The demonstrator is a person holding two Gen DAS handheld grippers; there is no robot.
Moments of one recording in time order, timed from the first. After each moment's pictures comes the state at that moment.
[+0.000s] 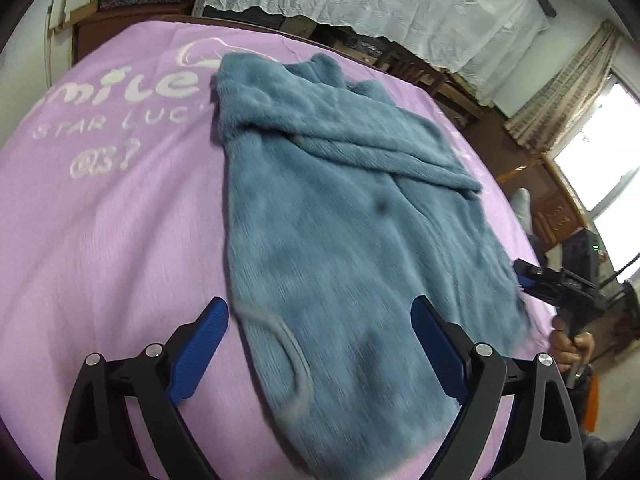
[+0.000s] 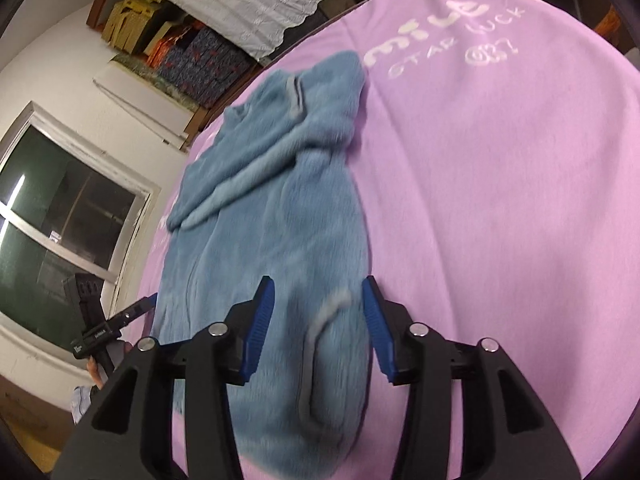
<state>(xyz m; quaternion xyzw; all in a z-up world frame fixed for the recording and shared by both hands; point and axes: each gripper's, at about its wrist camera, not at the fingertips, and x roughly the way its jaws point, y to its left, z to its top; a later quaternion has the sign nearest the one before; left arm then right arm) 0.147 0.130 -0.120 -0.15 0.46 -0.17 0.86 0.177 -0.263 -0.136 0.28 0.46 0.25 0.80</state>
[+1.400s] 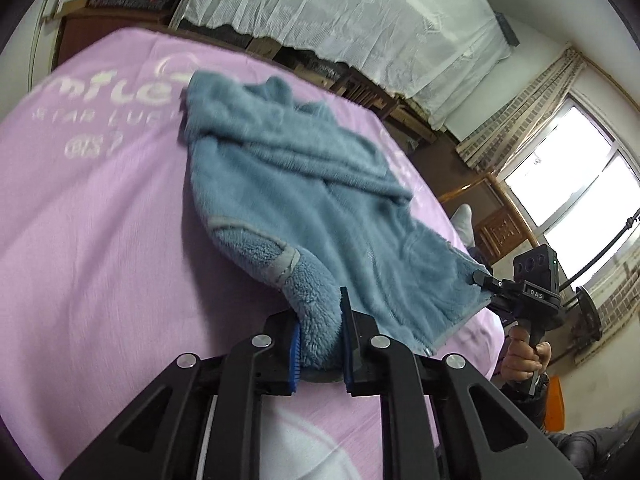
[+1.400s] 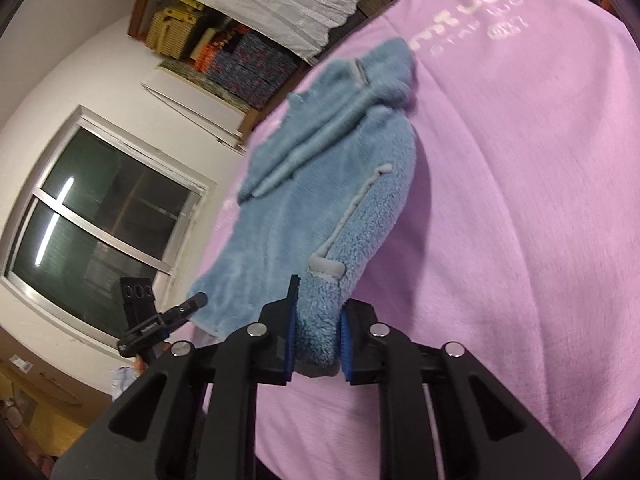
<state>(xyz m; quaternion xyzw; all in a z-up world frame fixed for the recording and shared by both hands) 0.104 0.137 -0.093 -0.20 0.40 -0.24 0.86 0.121 -0.264 -0.114 0.33 0.42 0.33 0.78</state>
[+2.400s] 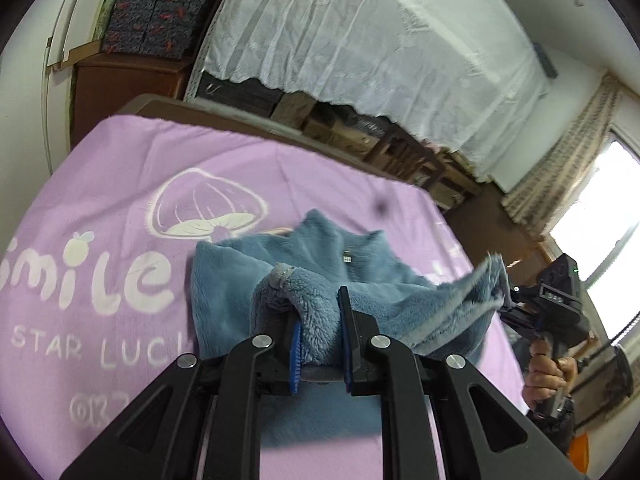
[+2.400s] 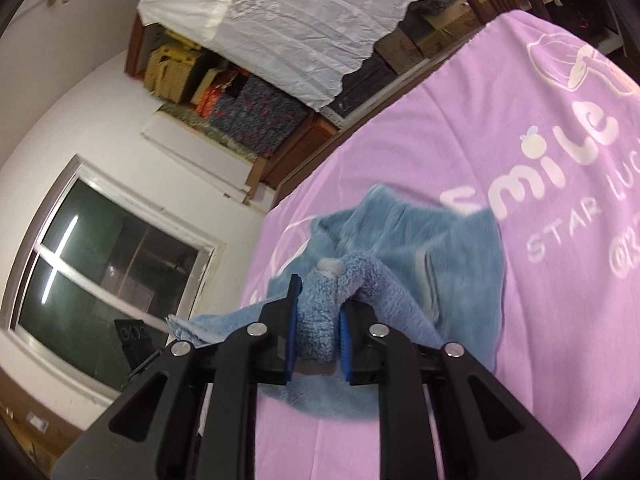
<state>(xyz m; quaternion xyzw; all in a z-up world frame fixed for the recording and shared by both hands) 0.306 0.148 -0.031 -0.18 0.36 -0.15 0.90 0.356 -0.235 -0.044 0.37 0.40 0.30 0.78</state>
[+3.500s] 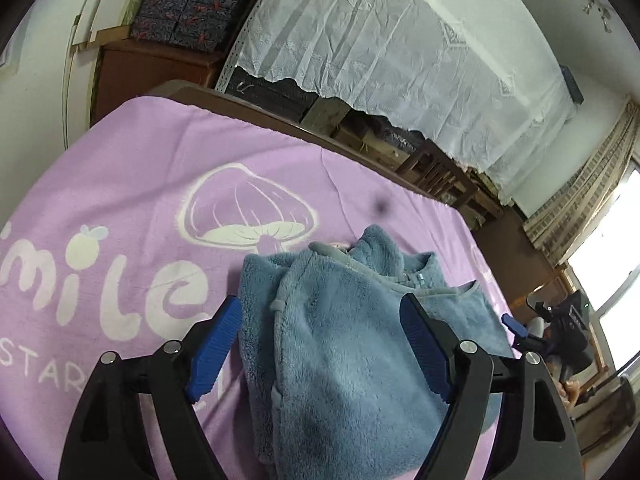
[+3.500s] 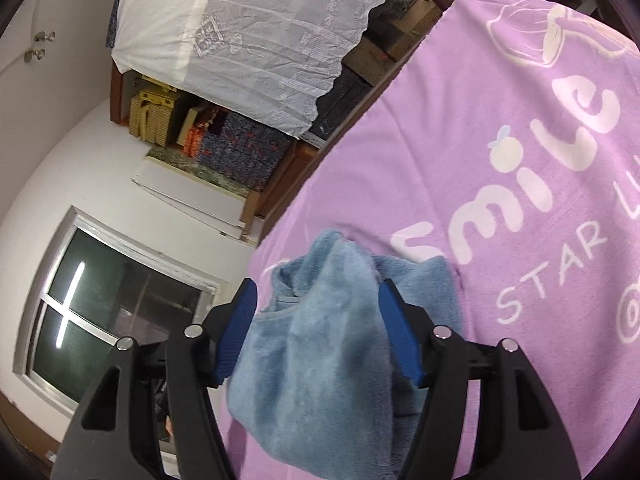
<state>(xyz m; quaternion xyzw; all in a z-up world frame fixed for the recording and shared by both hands) 0.338 0.178 -0.064 -0.21 0.35 -0.11 0.91 0.386 -0.272 -0.097 0.42 0.37 0.28 0.78</state>
